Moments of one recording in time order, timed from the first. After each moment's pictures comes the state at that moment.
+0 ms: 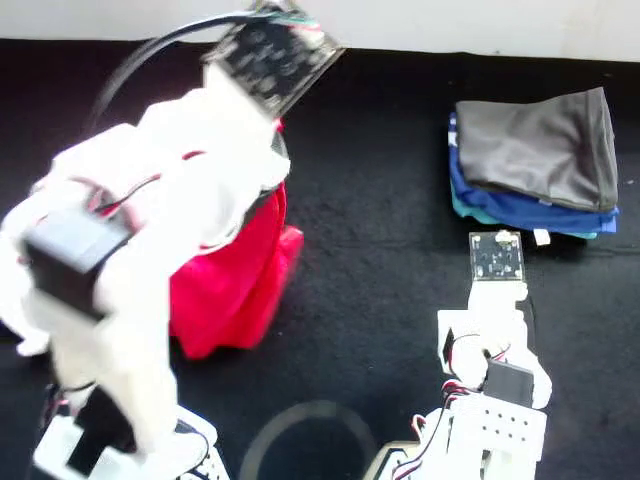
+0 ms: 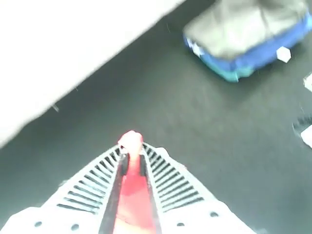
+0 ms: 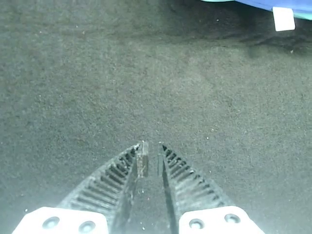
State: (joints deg) left arm 19.8 -13.4 -51.1 98.7 -20.1; right arm 9.5 -75.0 77.4 58.3 16.7
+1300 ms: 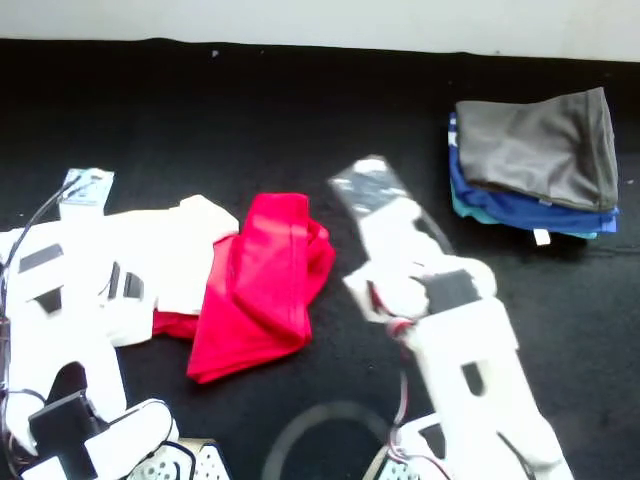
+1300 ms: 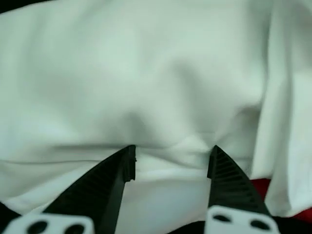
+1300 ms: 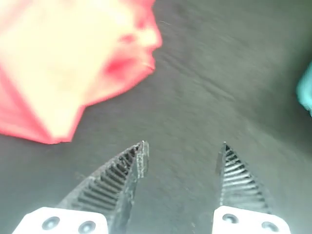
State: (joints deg) left arm -35.5 -14.8 47.5 45.6 -33.0; right arm -26.8 -38.4 38.5 69.4 16.7
